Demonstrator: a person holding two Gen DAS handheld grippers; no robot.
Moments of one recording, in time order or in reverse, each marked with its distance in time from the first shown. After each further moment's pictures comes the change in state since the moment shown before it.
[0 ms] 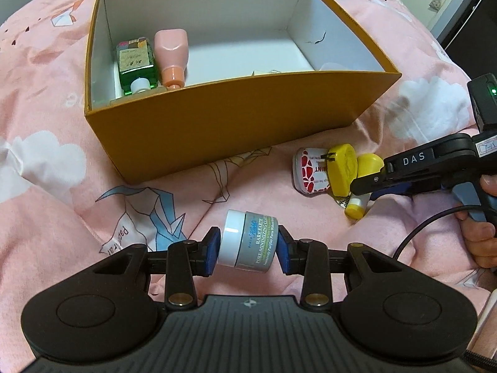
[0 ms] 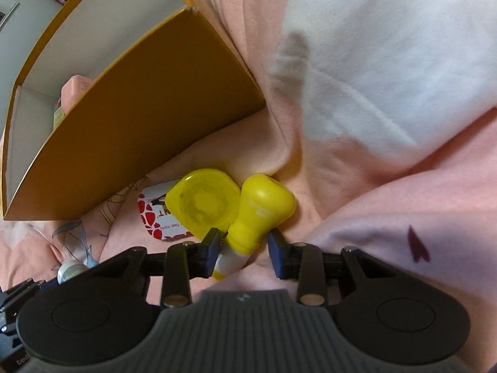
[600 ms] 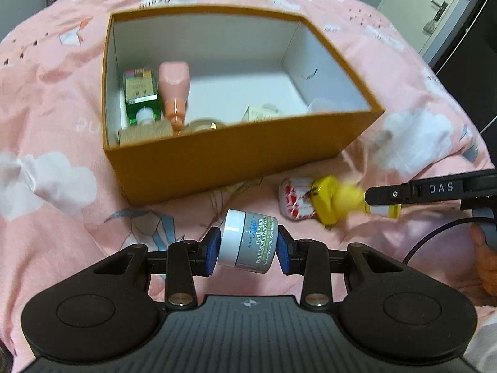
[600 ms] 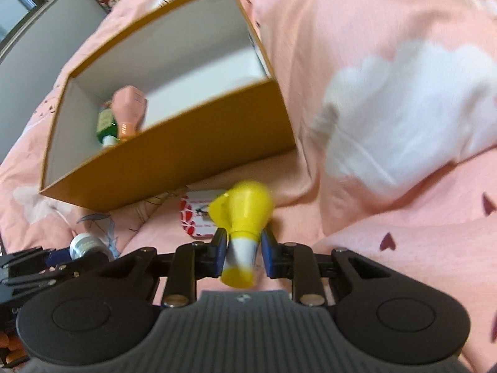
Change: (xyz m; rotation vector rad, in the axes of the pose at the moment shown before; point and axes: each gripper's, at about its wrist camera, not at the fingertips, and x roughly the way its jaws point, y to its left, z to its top) left arm -0.030 0.002 0.004 -0.024 -0.107 -0.037; right arm -0.058 0.032 -0.029 -0.182 -0.173 -0.004
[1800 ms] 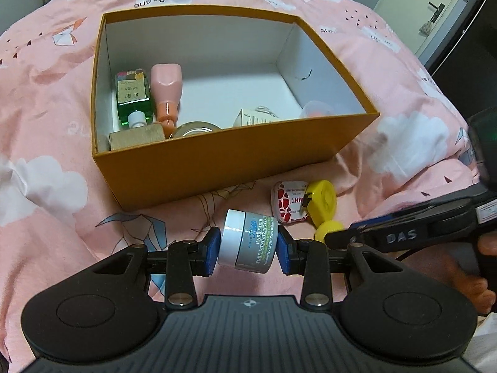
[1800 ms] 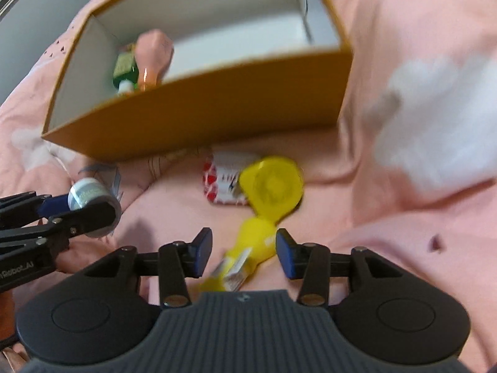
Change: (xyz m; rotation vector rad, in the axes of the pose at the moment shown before) left arm 0.009 -0.001 0.002 -0.004 0.016 -0.018; right arm 0.026 0.028 0.000 -0.126 0.178 0.001
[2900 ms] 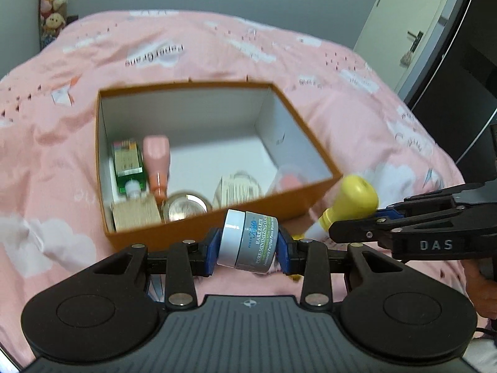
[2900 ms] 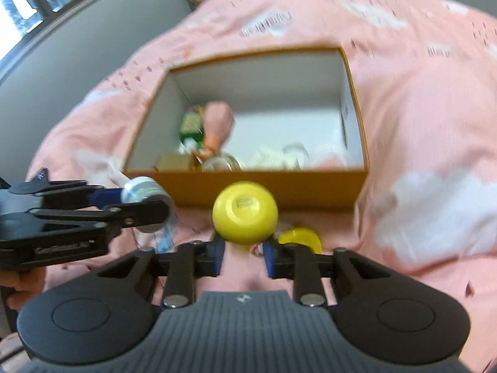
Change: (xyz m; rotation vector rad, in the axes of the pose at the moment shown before) left arm -0.051 -0.019 0.030 0.033 -0.188 -0.033; right arm -0.094 0.034 0.002 -0.203 -0.270 0.069
